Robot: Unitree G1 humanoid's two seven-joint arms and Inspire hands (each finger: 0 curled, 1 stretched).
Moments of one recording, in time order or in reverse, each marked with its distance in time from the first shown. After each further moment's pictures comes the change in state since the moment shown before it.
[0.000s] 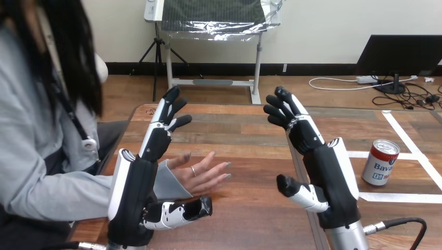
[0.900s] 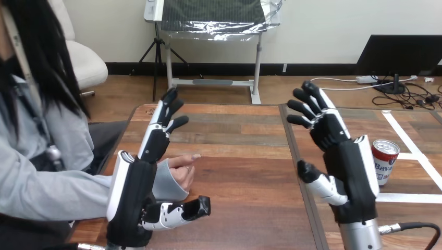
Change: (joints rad) left arm 0.000 0.000 -0.001 0.018 -0.033 -0.002 -0.032; right arm 0.000 -0.013 -0.024 -0.001 0.130 0.029 0.036
